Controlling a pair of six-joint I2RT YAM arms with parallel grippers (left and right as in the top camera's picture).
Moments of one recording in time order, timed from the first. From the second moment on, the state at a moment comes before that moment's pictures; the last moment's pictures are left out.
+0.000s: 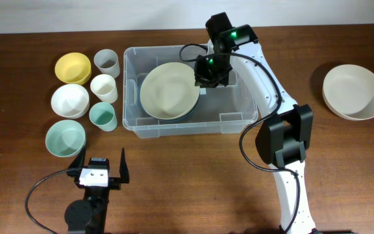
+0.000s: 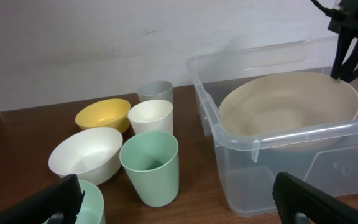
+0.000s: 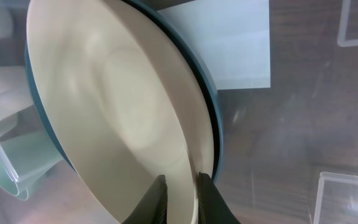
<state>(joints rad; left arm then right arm) -0.01 0.01 0.02 -0.08 0.03 0.12 0.34 2.43 2.37 -1.29 -0.40 0.51</state>
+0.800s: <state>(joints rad) -0.01 0.01 0.02 -0.08 0.03 0.12 0.34 2.43 2.37 -1.27 -0.38 0.48</state>
